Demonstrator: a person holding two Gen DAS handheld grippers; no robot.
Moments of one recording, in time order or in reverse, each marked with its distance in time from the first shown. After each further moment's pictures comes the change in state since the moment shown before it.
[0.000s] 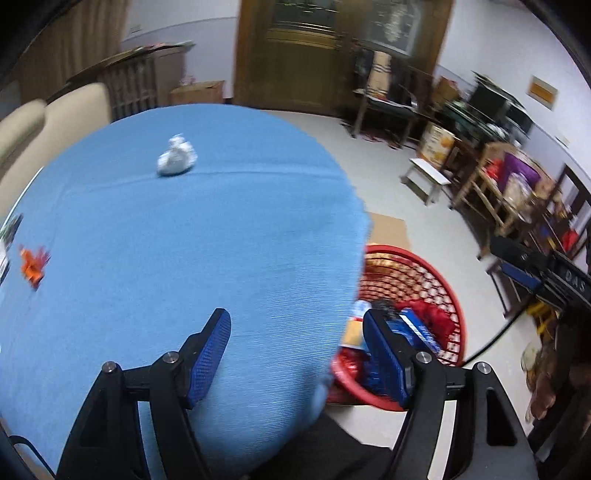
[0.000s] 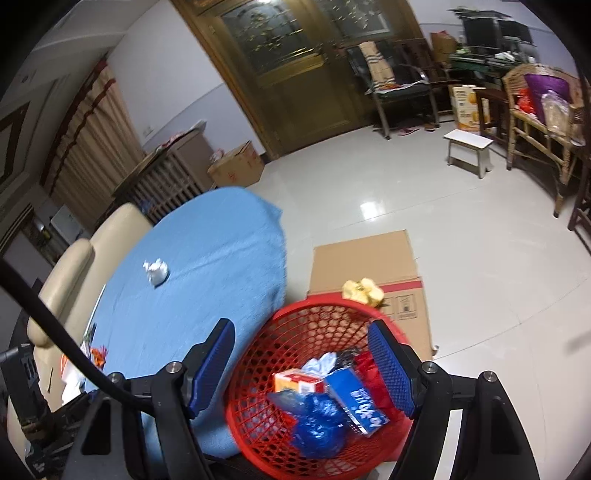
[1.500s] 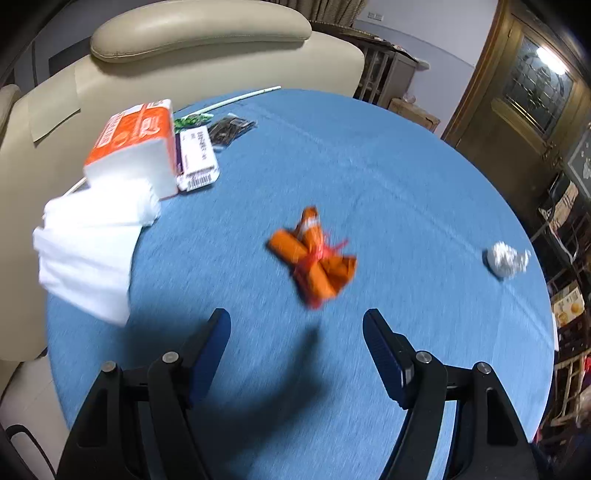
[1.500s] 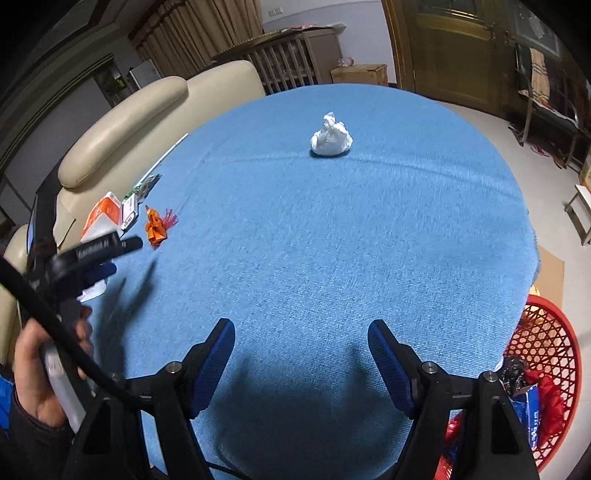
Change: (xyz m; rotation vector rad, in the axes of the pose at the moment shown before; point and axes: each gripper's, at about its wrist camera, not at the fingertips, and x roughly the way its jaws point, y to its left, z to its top) left arm -0.003 0.301 0.004 -0.642 -0.063 0.411; right arm 0.117 0.238 -0.077 -0.457 0.329 0.175
